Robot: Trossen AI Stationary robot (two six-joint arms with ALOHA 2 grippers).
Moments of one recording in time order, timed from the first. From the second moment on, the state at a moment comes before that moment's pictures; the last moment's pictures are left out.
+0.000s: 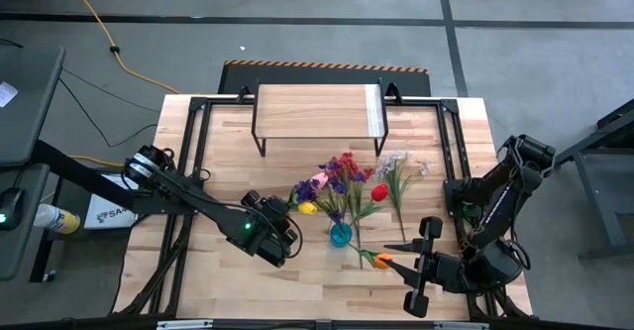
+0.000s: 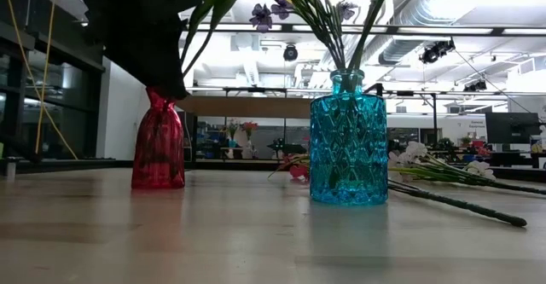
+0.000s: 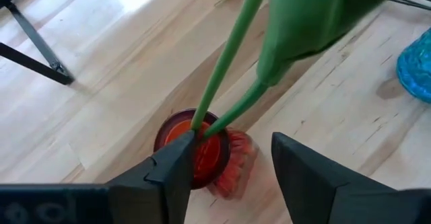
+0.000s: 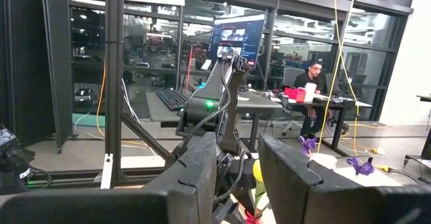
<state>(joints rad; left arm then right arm) -0.53 1.75 1.25 -0.99 -0.69 -1.26 1.00 1.50 1.05 0.90 1.23 -0.48</state>
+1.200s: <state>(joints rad) -0.59 1.75 1.25 -1.09 -0.65 -1.39 1.00 1.50 1.05 0.90 1.26 -0.48</state>
